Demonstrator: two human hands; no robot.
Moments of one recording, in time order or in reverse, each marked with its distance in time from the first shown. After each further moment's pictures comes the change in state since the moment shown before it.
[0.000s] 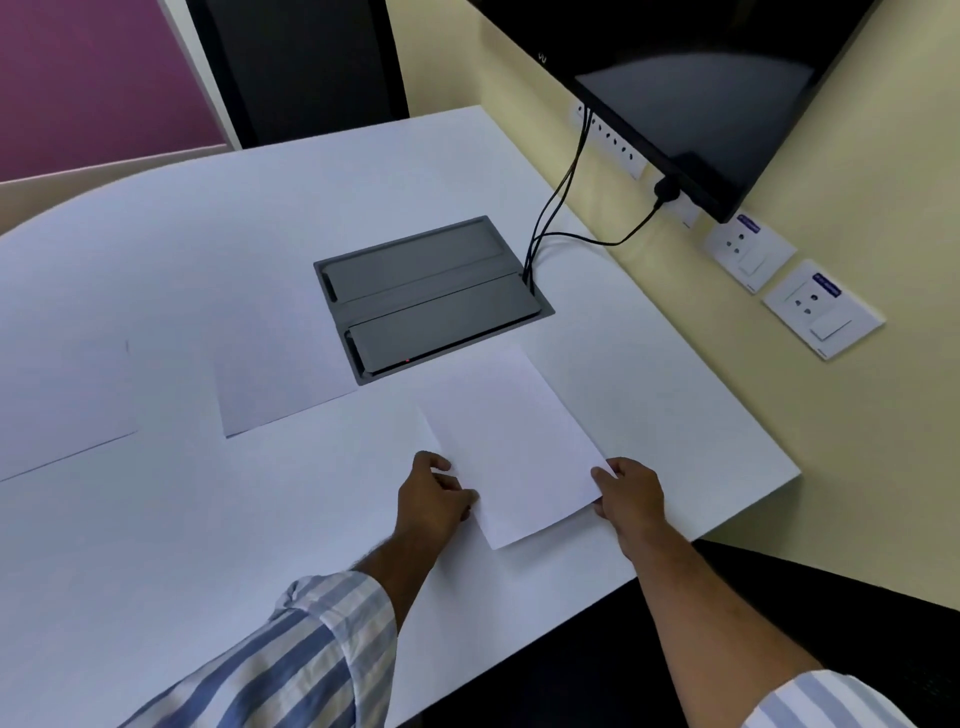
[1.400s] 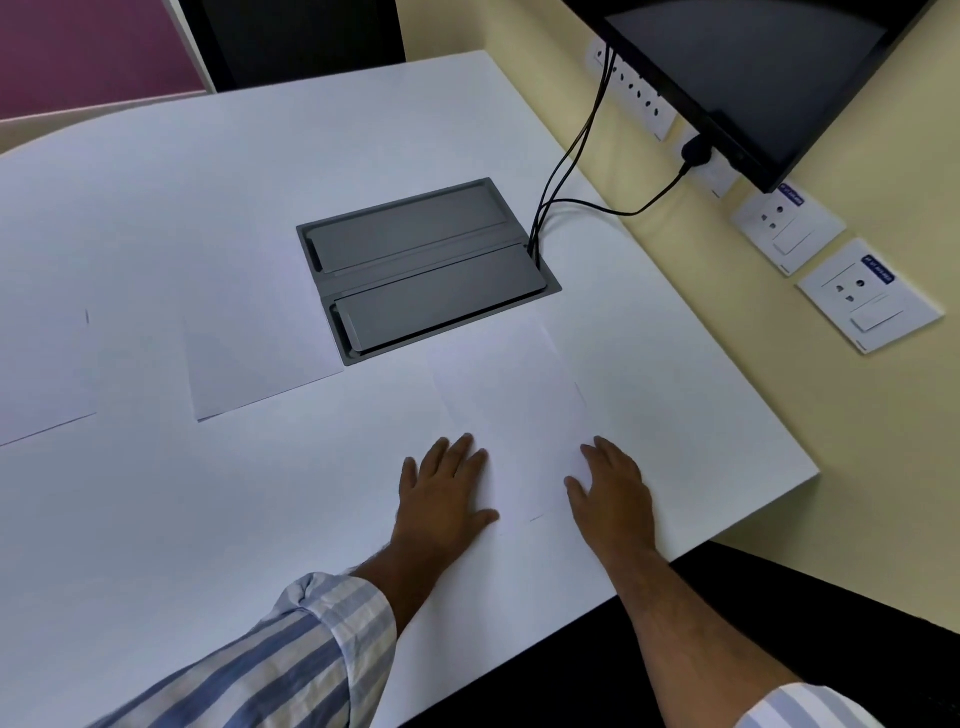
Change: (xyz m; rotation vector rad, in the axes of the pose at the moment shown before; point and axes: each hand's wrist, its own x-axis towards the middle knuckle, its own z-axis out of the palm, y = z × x) left_hand 0.033 -0.035 0.020 1.051 -0.159 0.492; right_hand 0.008 0.031 0.027 -0.801 0.019 -0.521
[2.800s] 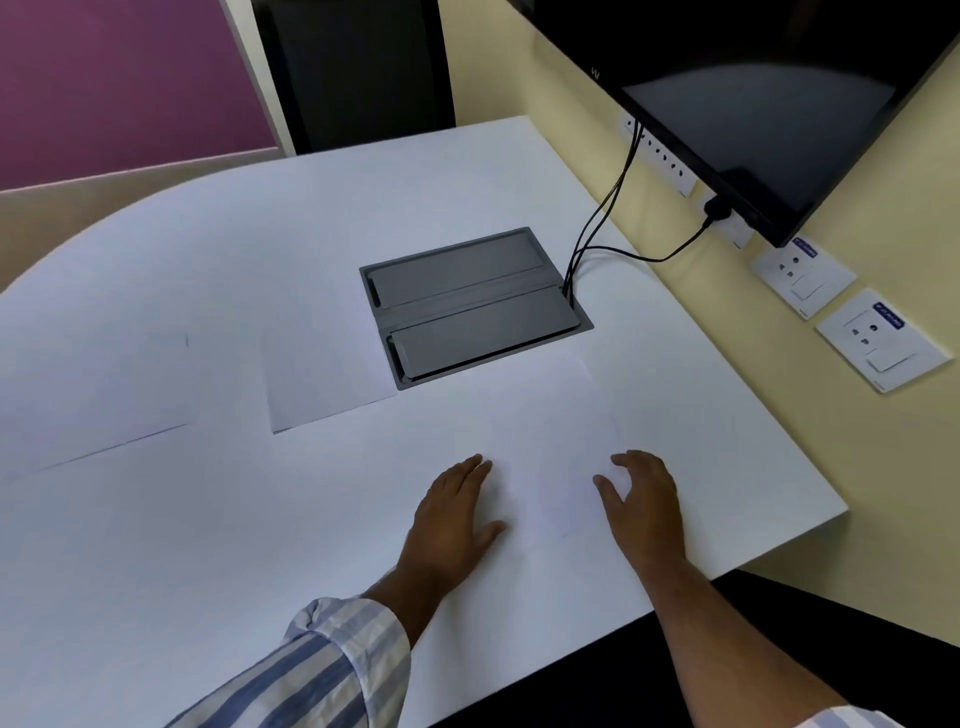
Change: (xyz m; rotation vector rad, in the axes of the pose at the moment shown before) left_hand -0.048 -0.024 -0.033 -0.267 0.194 0.039; right_hand -0.008 -0.032 -0.042 0.324 0.140 0.000
